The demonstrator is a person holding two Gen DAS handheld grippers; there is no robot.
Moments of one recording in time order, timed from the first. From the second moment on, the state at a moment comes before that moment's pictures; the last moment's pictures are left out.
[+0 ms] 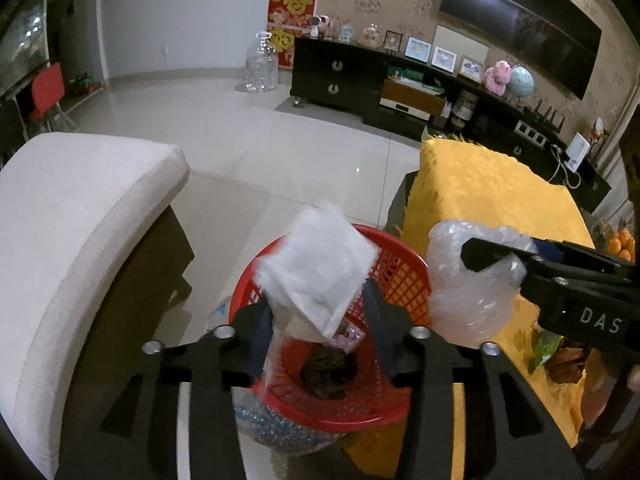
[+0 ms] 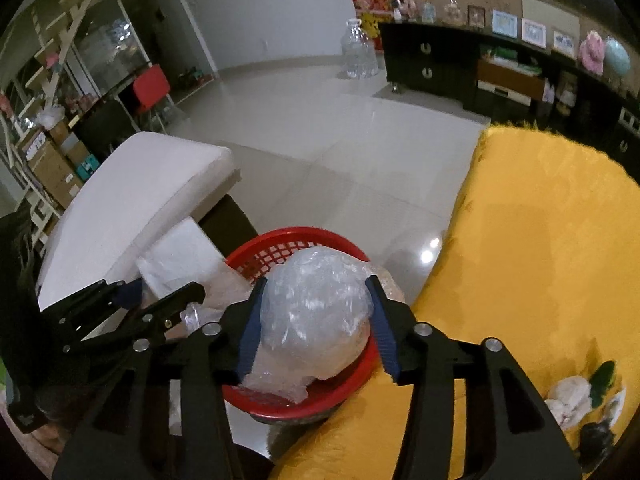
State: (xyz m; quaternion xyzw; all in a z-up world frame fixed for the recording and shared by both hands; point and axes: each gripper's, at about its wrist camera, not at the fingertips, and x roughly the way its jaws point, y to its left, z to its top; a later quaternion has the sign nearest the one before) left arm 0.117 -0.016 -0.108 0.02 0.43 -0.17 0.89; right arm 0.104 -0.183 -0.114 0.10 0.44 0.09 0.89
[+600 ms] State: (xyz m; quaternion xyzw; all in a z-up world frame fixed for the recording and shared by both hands) left arm 0.095 -0.011 -0.085 0.02 0.40 -0.16 0.90; right arm 0.059 -0.201 -0.086 0.07 0.39 0.06 0.92
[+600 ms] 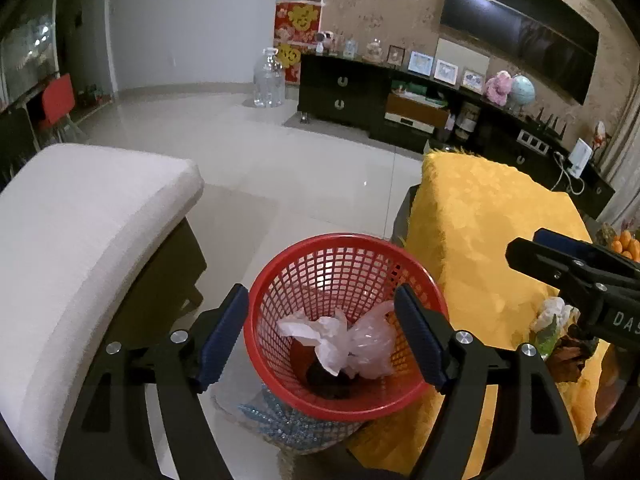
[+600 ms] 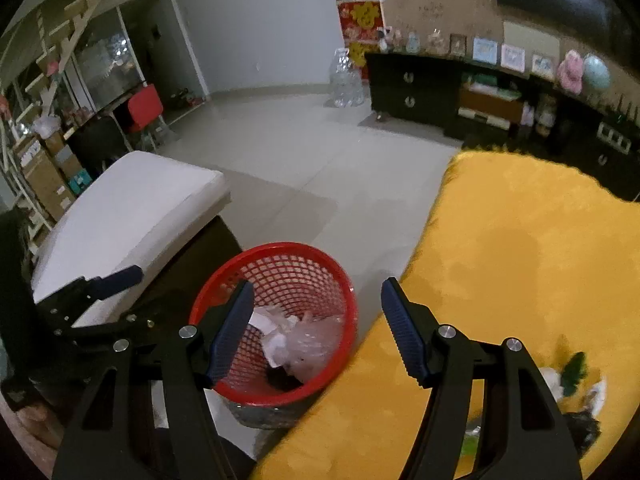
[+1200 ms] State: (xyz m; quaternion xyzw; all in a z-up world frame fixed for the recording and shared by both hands) left arm 0.049 -0.055 -0.070 0.05 0.38 -0.20 0.90; right arm -0.043 -0.273 -0.073 0.06 0.34 -0.07 0.94
